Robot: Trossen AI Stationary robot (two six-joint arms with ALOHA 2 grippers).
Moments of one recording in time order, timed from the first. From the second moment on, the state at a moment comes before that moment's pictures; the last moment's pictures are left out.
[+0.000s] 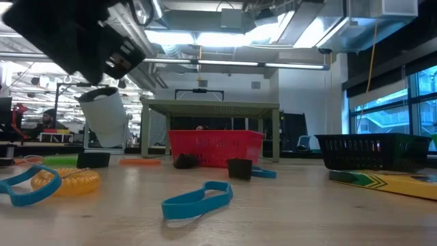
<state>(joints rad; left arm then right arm) -0.41 1.42 0.82 -0.28 0.10 -0.15 0.91 1.50 0.98 -1.14 0.16 1.95</state>
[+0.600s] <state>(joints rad) -0.50 1.42 0.82 -0.29 0.04 -0.17 0.85 1.51 0.97 -1.15 0.11 1.90</state>
